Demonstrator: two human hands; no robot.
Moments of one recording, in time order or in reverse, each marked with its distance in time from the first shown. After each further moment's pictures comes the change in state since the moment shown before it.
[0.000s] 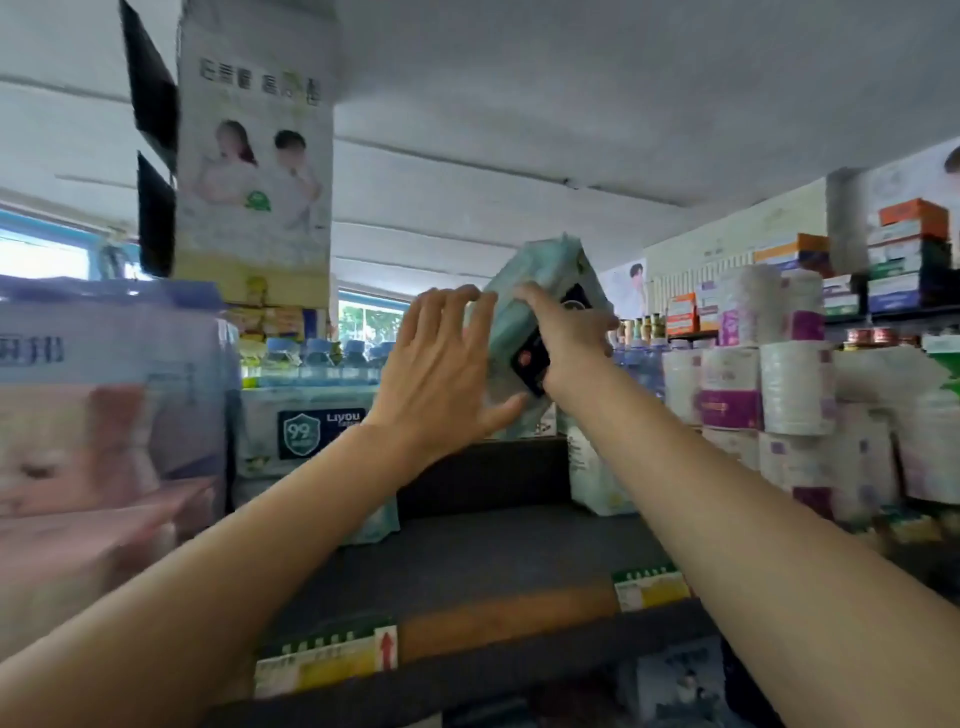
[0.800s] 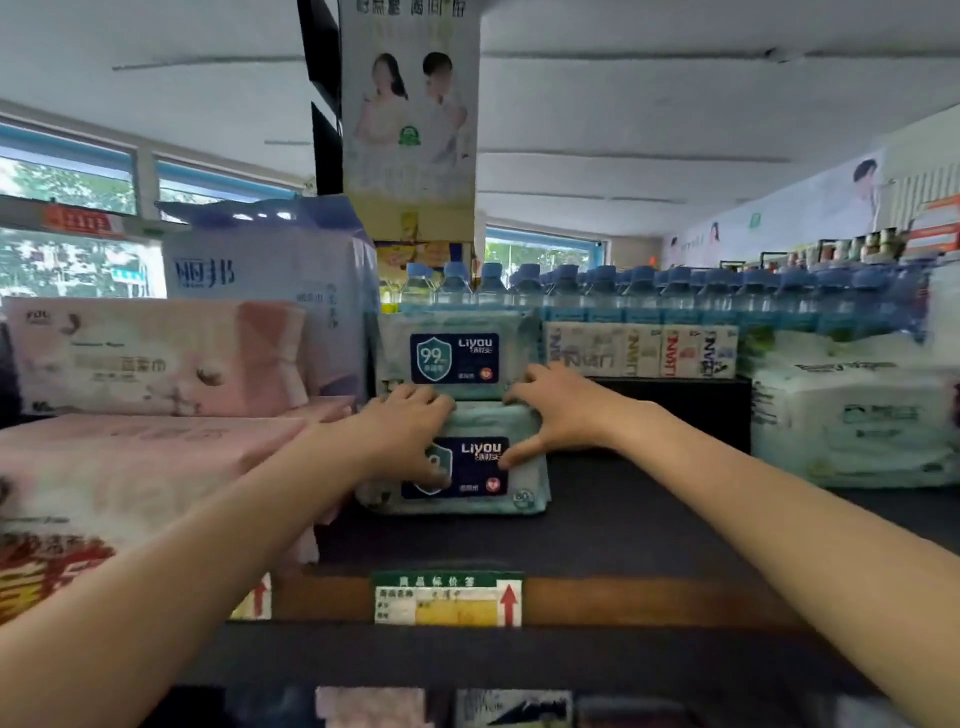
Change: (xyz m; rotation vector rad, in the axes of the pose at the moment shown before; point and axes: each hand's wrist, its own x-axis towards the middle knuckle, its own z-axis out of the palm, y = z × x) left_hand -0.096 -0.094 0.039 0.142 -1.078 -0.242; right_hand 0.018 0.147 0.057 -1.471 -1.134 -0.889
